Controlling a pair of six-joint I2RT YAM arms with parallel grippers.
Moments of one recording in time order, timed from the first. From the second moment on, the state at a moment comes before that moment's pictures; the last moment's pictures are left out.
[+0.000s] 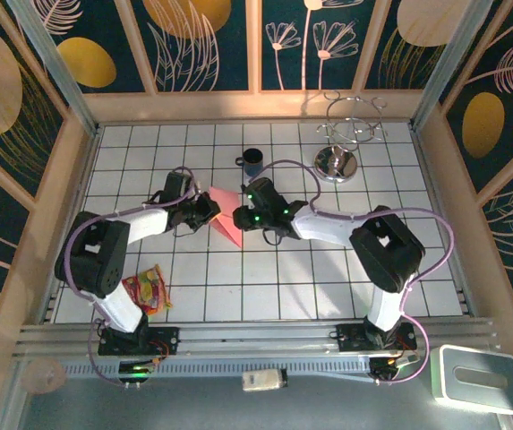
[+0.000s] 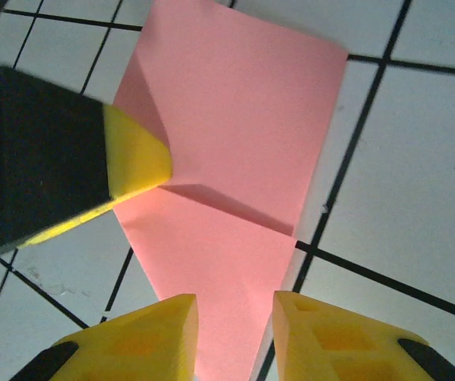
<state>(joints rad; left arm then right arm) -0.31 1.68 0.82 0.00 0.44 -0.95 0.87 1.80 1.10 -0.08 -0.01 0.51</state>
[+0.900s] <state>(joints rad) -0.31 1.63 0.82 0.02 0.38 -1.03 1.00 1.98 1.20 -0.09 0.27 0.37</state>
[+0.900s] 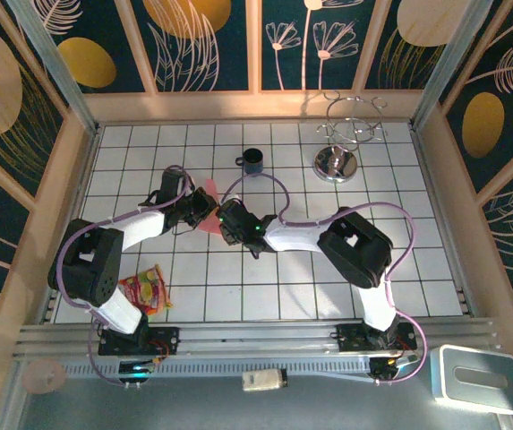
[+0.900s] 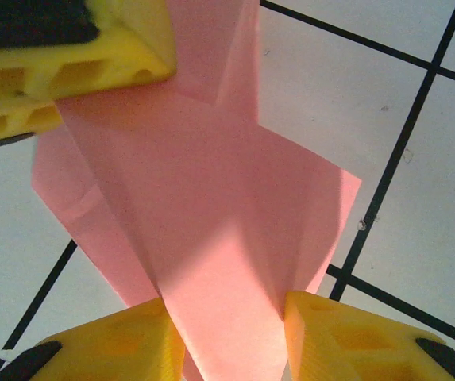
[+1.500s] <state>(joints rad) -0.31 1.64 0.82 0.01 0.38 -1.03 1.01 2.02 1.22 -0.09 0.28 0.32</state>
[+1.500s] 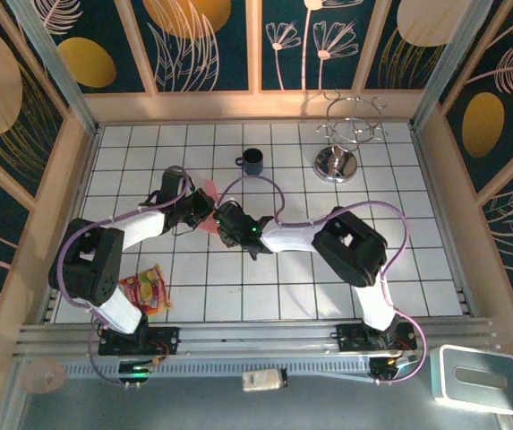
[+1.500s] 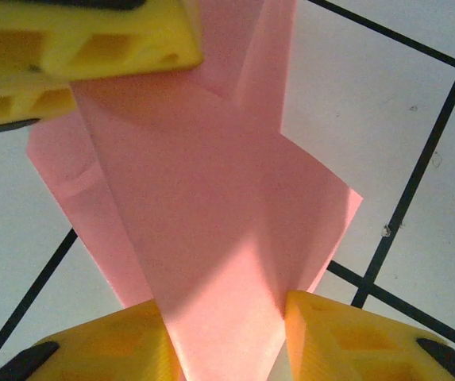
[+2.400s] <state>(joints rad) -0.28 1.64 0.94 -0.14 0.26 -0.94 1.02 2.01 1.18 -0.07 0.25 0.31</state>
